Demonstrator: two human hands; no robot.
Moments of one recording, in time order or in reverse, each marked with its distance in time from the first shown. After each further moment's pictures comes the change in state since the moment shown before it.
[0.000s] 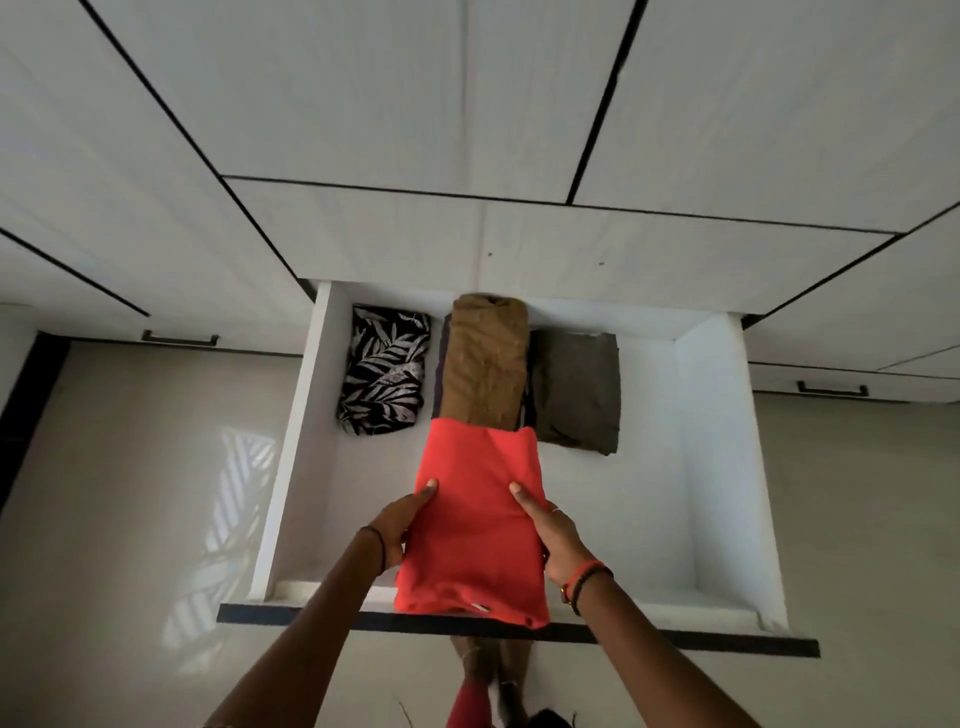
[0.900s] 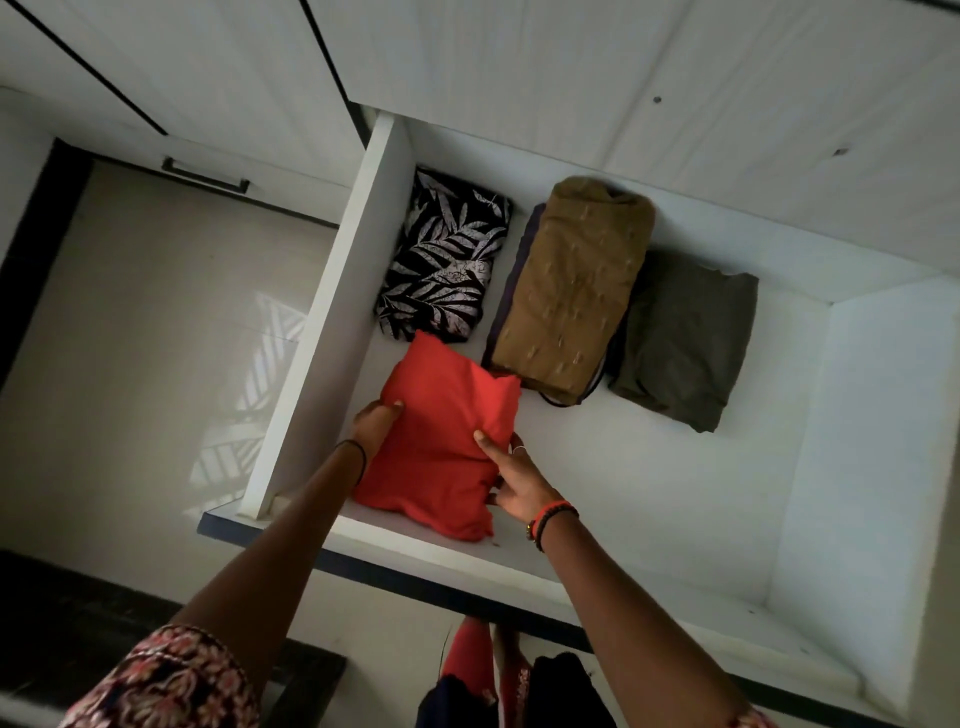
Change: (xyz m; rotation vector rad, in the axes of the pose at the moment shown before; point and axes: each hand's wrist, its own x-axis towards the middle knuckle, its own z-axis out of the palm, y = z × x) left_hand 0.139 -0.020 -0.104 0.125 0.365 0.158; right_hand 0.131 0.063 0.082 -0.076 -0.250 0.199
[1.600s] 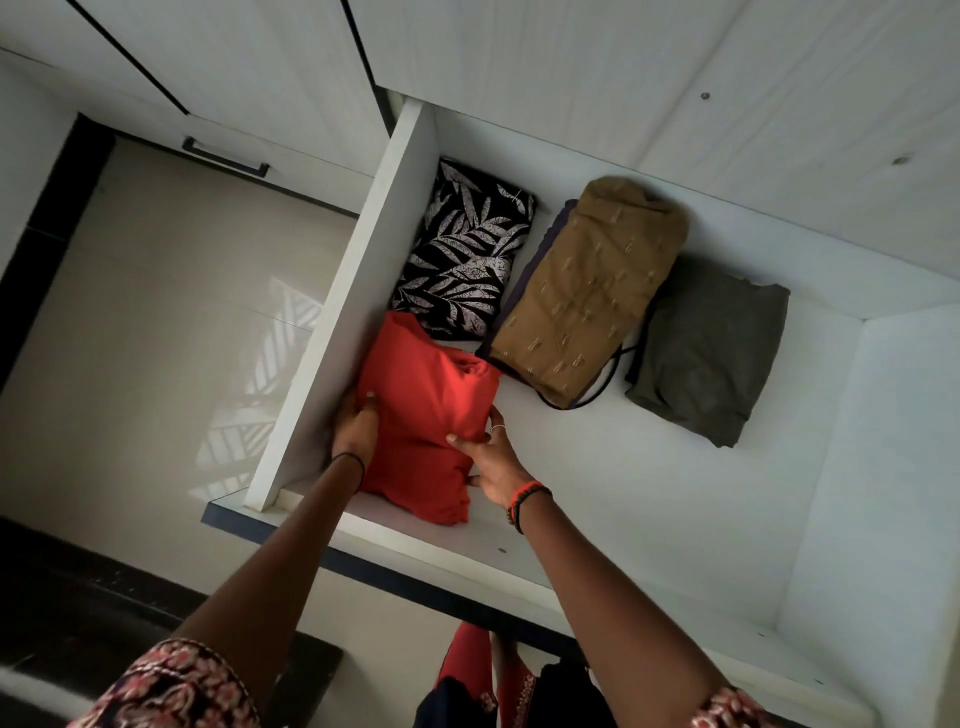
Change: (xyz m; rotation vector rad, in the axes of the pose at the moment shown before) left_hand -0.007 -0.014 -0.007 -0.013 0.356 0.134; right_hand 0.014 -0.005 0.041 -0.195 -0.012 -0.074
